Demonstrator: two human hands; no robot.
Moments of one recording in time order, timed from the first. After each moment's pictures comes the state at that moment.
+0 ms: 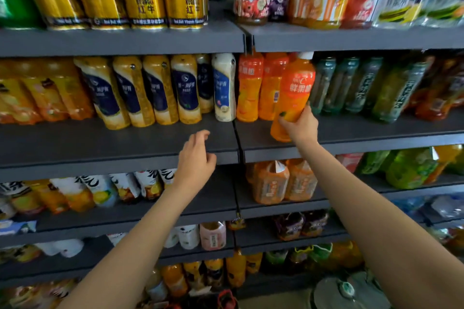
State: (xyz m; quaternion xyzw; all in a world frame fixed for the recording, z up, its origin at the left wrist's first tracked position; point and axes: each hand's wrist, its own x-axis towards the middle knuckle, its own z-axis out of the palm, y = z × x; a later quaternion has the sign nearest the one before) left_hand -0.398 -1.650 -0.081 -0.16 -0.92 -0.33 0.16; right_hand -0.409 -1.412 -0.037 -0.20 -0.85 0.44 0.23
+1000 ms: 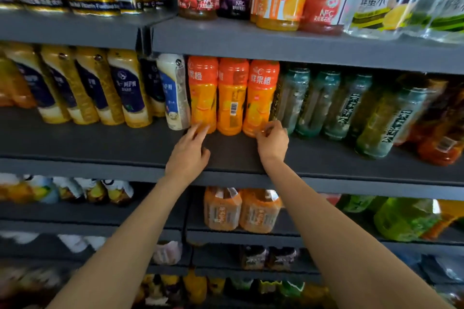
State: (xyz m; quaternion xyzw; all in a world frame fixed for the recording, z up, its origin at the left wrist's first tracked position) left_hand -0.459 -1.506 -0.091 -0.11 -0.96 -0.23 0.14; right_hand -0.488 -1.322 -0.080 -0.16 -0.85 0.45 0.22
